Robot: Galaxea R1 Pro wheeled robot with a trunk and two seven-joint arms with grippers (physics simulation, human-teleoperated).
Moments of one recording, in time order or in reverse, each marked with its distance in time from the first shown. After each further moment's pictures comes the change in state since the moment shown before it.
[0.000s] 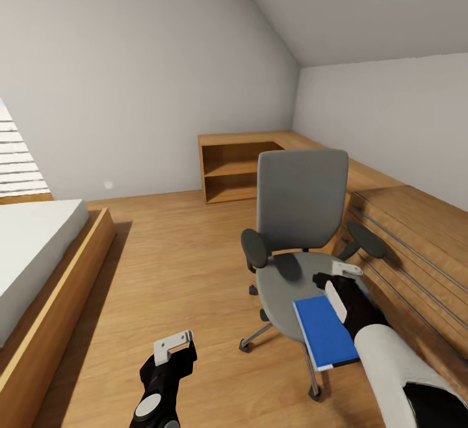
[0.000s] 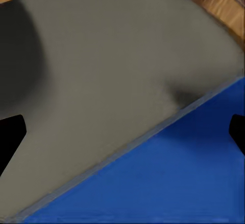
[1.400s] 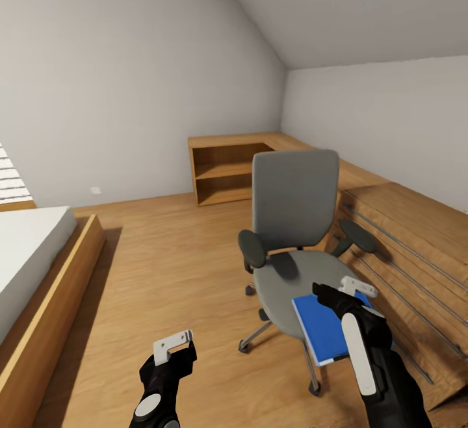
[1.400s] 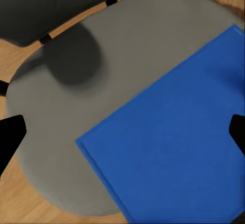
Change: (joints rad) left arm 0.000 0.001 0.000 0.000 0.000 -0.002 -0.001; right arm 0.461 0.123 -0.026 -0.904 -0.154 0.285 0.004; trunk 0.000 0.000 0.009
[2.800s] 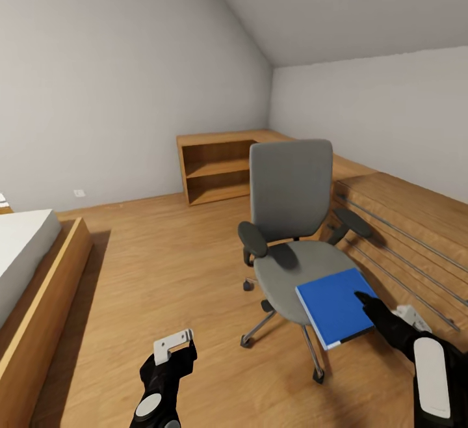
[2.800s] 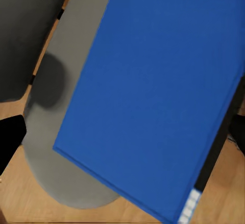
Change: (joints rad) left arm 0.000 -0.004 -0.002 -0.006 -0.003 0.000 0.007; right arm 0.026 -0.007 -0.452 -0.024 -0.395 0.092 0.095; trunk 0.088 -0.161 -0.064
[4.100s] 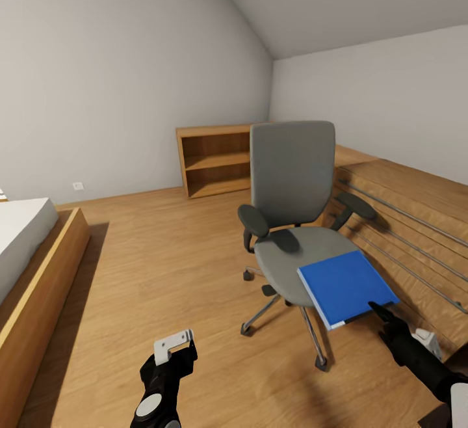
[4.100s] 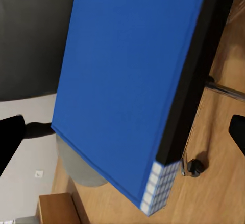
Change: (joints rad) left arm 0.000 -0.001 -0.001 0.001 0.001 0.000 0.000; right arm 0.051 -0.008 -0.239 0.115 -0.049 0.069 0.452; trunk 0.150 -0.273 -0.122
